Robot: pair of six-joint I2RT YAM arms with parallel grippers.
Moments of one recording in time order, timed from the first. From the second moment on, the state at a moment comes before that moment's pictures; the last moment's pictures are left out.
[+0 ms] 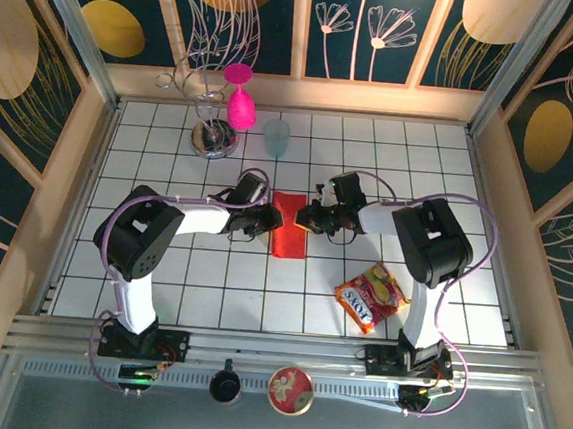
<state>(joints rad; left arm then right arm) -0.60 1.90 0.96 0.00 0.24 -0.92 0.48 1.94 0.96 0.07 -0.67 0.70</state>
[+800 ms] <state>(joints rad) -0.62 1.77 1.07 -0.12 0.08 -0.85 0.47 1.96 0.97 0.04 -0.66 0.68</state>
